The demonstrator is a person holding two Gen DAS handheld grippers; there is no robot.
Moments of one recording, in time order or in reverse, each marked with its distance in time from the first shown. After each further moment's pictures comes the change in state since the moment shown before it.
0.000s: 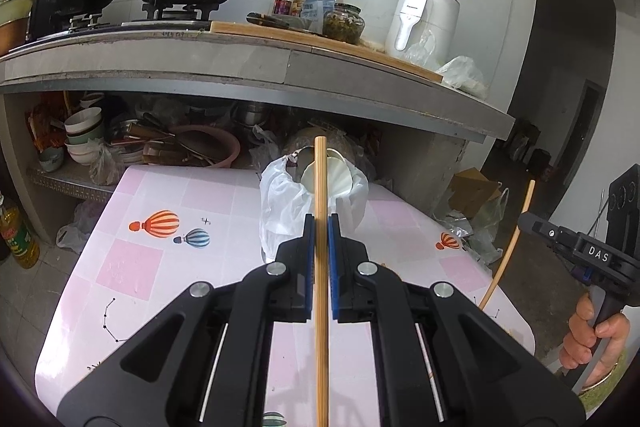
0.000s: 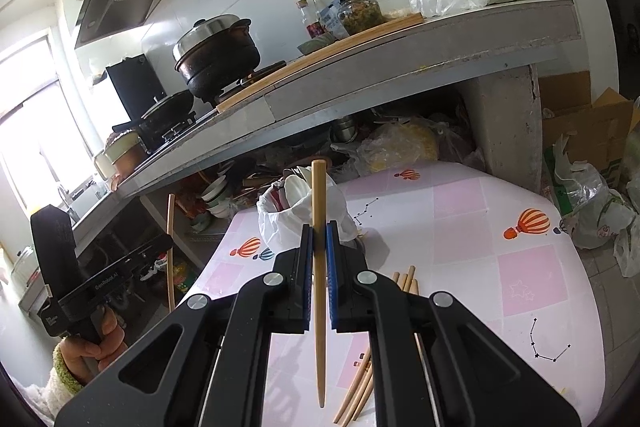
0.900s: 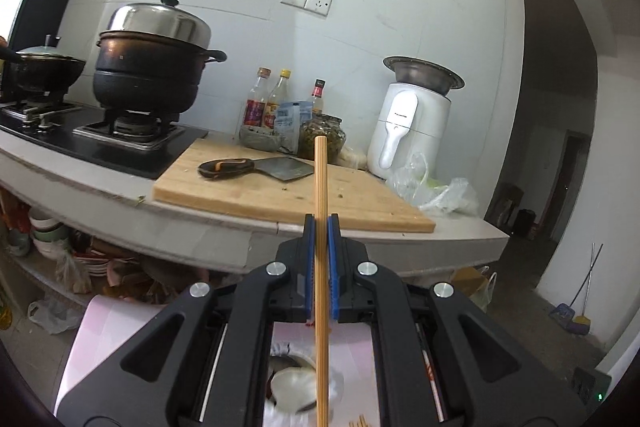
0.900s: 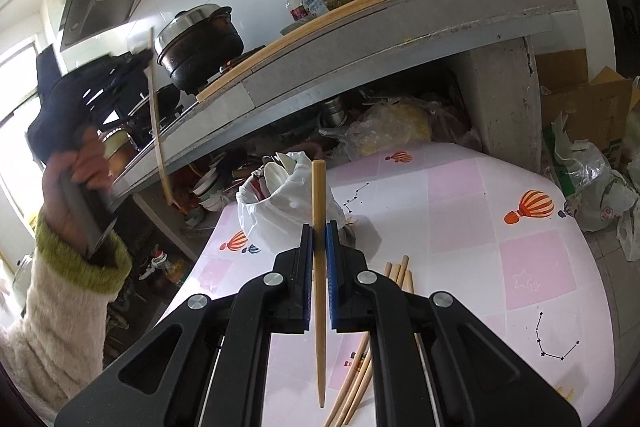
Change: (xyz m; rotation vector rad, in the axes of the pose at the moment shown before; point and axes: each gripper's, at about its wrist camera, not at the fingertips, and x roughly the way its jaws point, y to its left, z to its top) left arm 0.061 -0.016 0.178 -0.001 -0.282 -0.082; right arm 0.031 -0.020 -0.004 0.047 0.054 -0.014
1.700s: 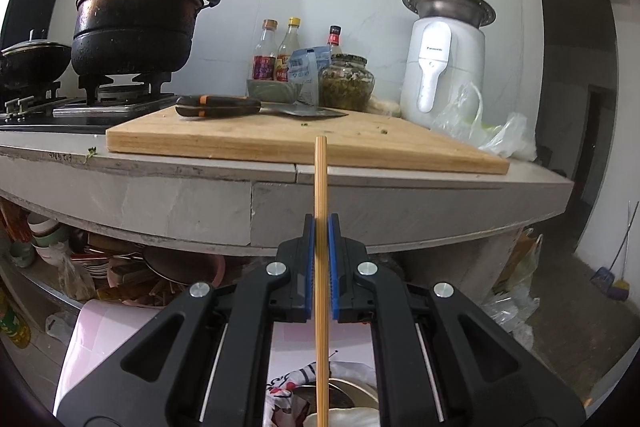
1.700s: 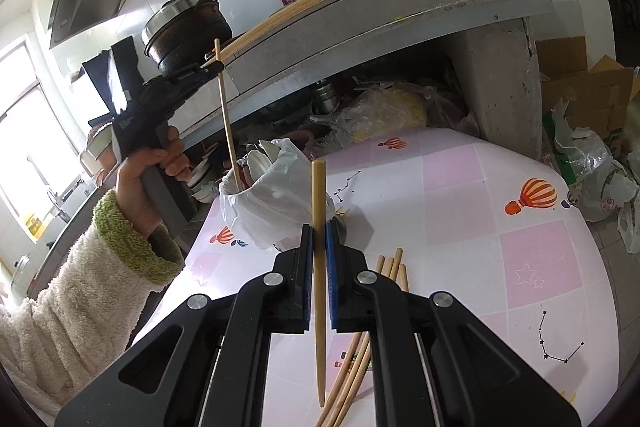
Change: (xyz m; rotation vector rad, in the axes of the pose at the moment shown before) left arm 0.114 0.018 -0.065 0.110 0.090 0.106; right arm 0.021 -0.012 -0.002 0.015 0.043 -0.014
